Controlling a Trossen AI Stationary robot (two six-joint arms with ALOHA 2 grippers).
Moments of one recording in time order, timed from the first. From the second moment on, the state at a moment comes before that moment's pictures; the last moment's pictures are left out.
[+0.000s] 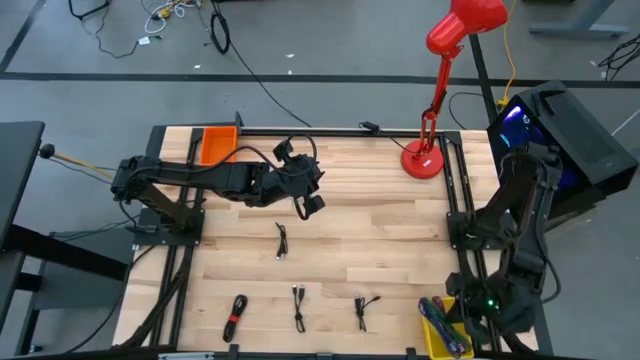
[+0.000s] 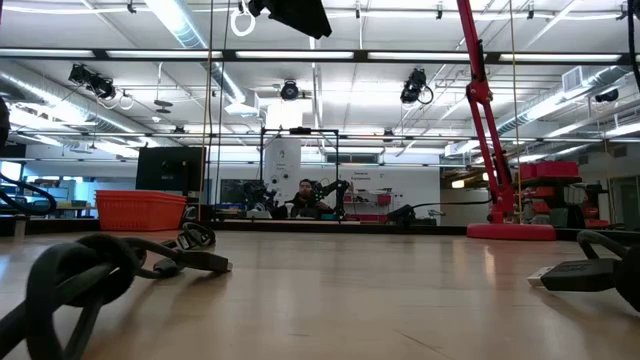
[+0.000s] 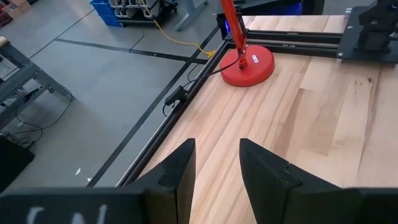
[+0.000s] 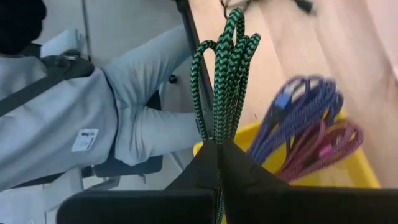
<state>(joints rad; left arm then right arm) -0.08 1.56 1.50 -0.56 -0.71 -0.12 1.24 1.17 0.91 -0.65 0.35 1.53</state>
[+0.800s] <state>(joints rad) -0.08 1.56 1.50 -0.55 -0.66 -0.13 1.29 1.27 0.91 -0.75 0.32 1.69</state>
